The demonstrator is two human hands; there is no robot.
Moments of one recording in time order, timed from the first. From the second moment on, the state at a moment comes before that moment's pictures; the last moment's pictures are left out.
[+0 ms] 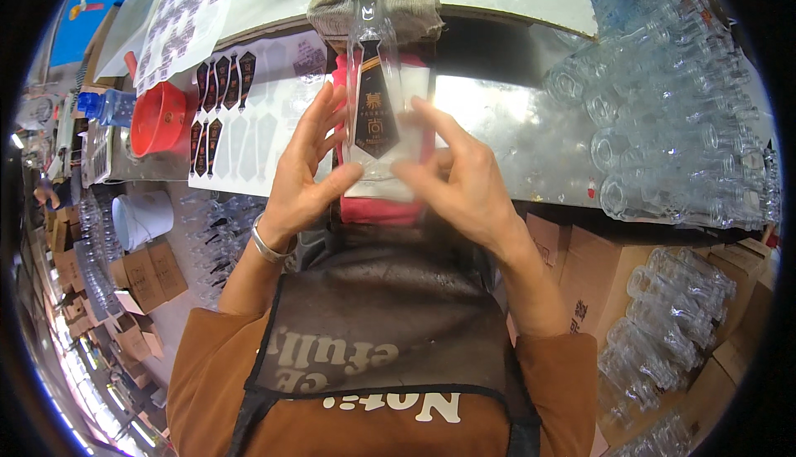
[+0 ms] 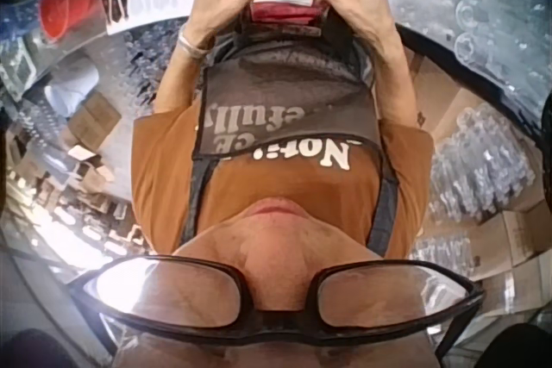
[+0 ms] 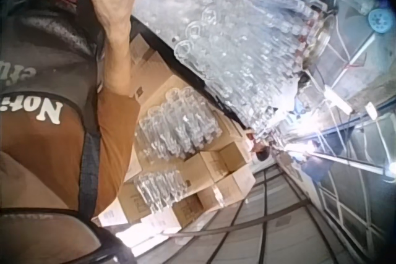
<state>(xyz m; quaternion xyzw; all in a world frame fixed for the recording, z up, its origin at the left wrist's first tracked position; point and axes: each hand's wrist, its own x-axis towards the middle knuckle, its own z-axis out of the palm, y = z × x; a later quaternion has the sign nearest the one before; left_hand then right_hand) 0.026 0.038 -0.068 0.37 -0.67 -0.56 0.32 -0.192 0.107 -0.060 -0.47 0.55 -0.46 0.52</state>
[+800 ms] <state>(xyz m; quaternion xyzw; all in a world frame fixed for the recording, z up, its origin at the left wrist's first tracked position) 0.007 0.027 -0.074 0.35 -0.55 -0.67 0.36 -0.185 0.085 -0.070 -0.42 0.54 -0.49 0.54</state>
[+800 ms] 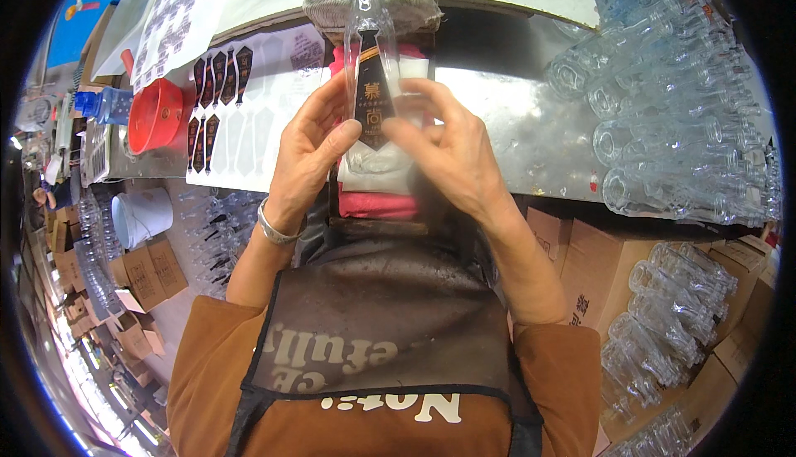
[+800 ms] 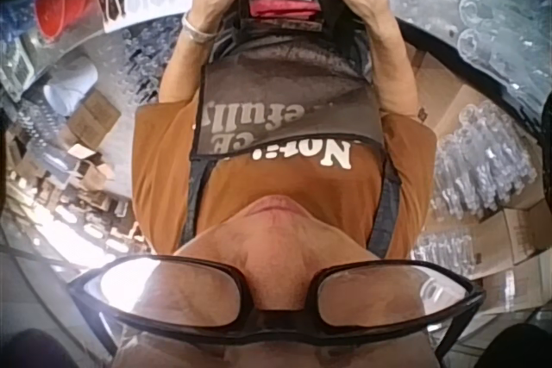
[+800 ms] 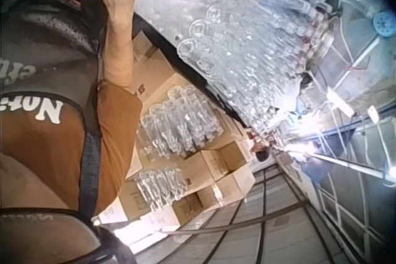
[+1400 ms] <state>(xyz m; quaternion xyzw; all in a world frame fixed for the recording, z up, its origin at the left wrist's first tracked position) 0.008 0.030 -0.078 0.36 -0.53 -0.67 0.37 -0.188 0.088 -0.079 -0.40 0.51 -0.51 0.57</state>
